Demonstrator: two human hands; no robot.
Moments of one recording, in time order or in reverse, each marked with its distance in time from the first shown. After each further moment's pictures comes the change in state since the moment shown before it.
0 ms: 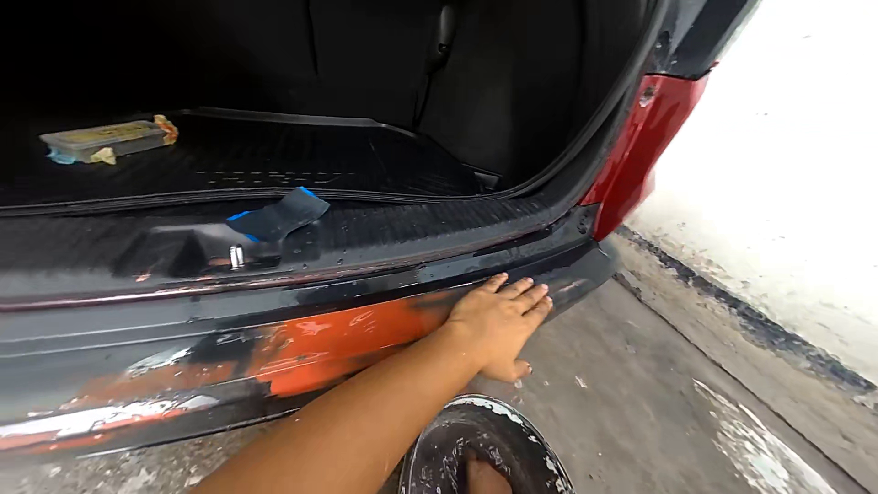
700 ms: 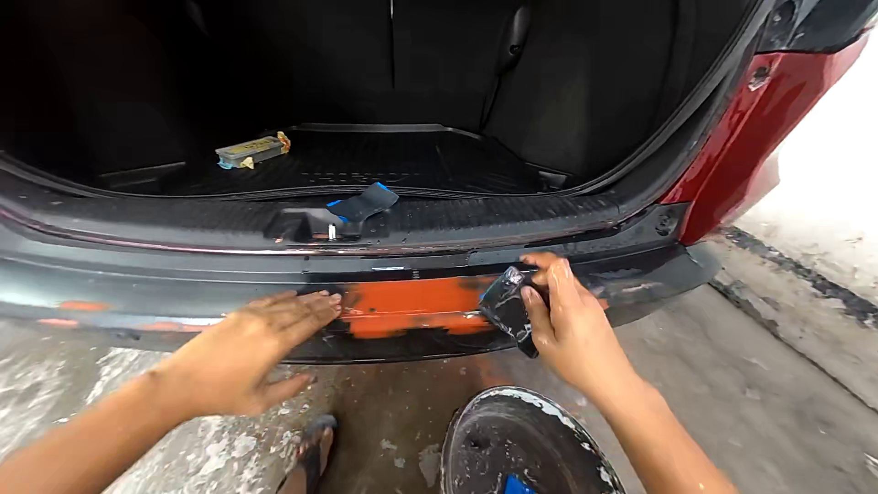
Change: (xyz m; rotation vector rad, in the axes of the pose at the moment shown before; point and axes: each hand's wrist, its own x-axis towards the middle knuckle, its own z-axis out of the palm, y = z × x) left_hand -0.367 -0.040 -0.008 0.267 0.228 -0.354; right_hand -0.148 -0.061 -0.295 0.265 1.159 -0.964
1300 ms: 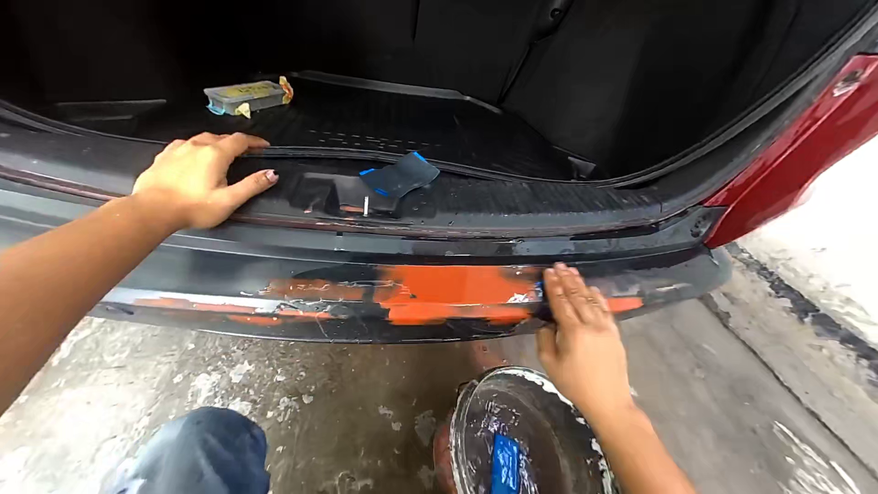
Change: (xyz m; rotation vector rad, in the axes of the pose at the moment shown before) left_hand 0.012 -0.201 0.004 -0.120 0.113 -0.586; right_hand -0.038 -0.011 0.051 -0.352 -0.068 0.000
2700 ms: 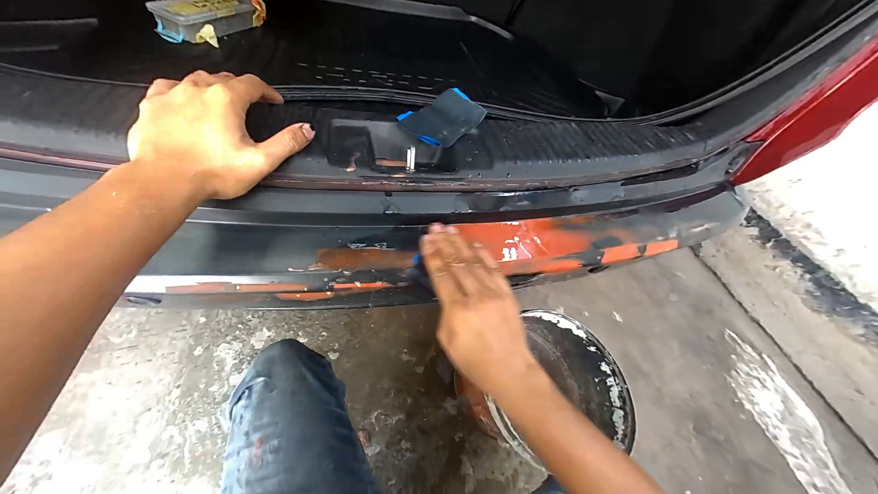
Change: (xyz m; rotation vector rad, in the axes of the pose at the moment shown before) left_hand 0.000 0.005 -0.001 0.012 -0.041 -0.050; right_hand 0.031 -0.210 0.008 0.034 -0.127 -0.133
